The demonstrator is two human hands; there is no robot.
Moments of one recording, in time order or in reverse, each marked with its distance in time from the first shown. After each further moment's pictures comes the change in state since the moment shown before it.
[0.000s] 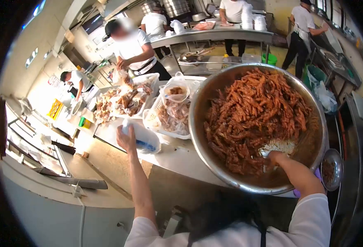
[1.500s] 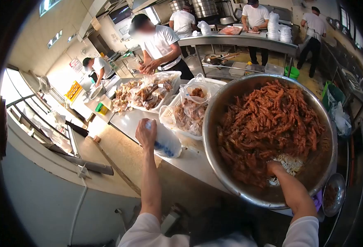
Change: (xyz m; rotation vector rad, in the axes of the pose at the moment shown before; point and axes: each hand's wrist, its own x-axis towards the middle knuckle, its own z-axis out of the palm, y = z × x) left_hand -0.019 0.057 -0.027 0.023 -0.100 0.049; right_hand 0.038 -0.031 -0.013 -0.043 0.090 0.099
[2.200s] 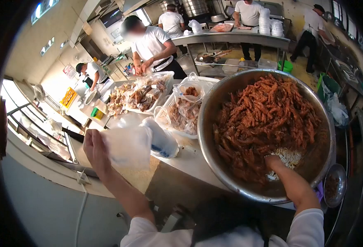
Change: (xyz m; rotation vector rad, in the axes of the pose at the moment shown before) left_hand 0.039 0.057 -0.192 -0.826 -0.065 -0.241; right_hand -0.012 -0.001 -0.011 -0.006 0.031 -0.031
